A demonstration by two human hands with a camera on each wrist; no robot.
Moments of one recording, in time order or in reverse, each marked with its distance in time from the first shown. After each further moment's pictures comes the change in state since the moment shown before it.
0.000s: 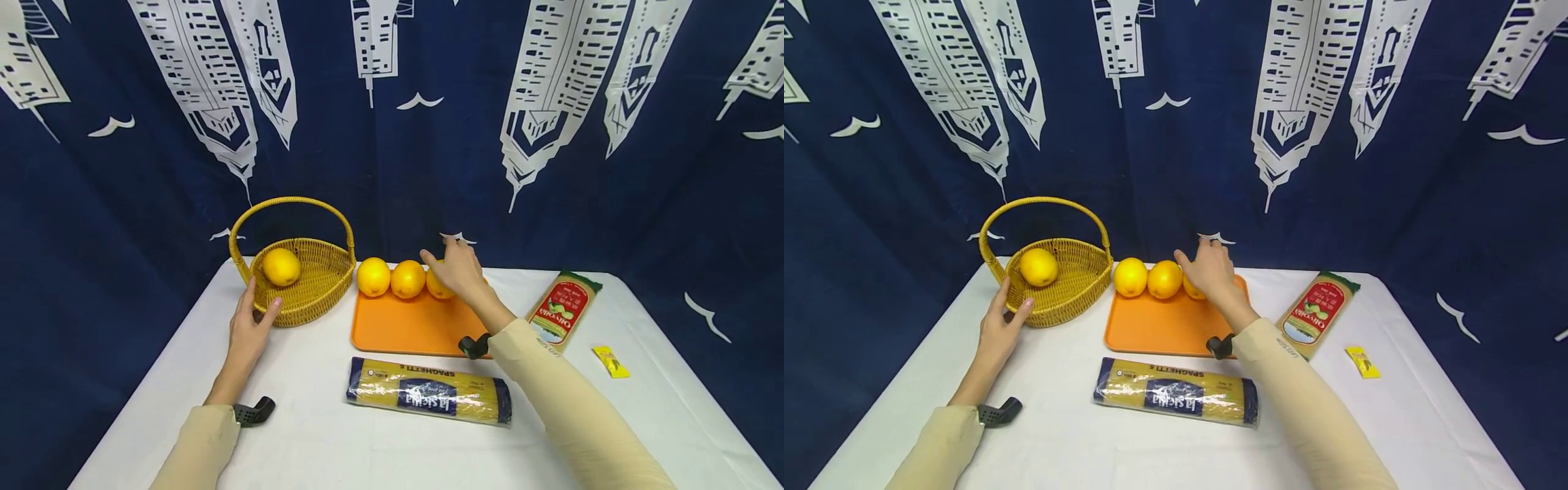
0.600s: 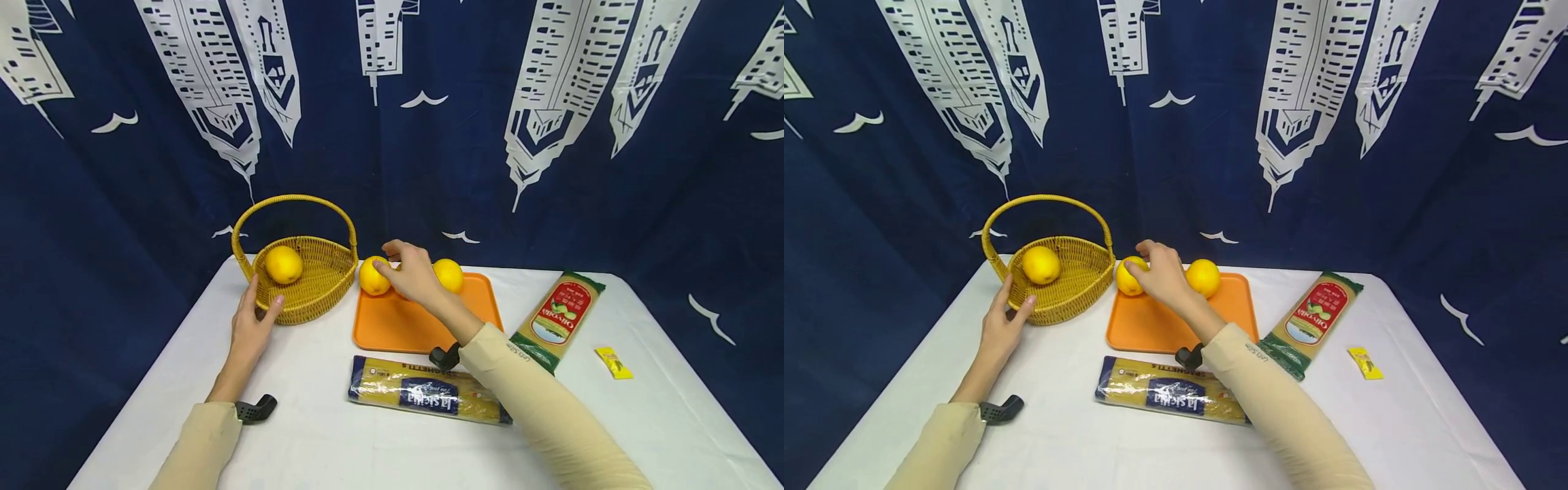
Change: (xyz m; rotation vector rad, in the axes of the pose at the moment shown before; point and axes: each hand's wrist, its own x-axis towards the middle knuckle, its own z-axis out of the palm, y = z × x) left_hand 0.002 -0.003 0.001 0.017 -0.004 -0.005; right_hand -0.016 -0.070 0.031 0.245 -0.035 -0.330
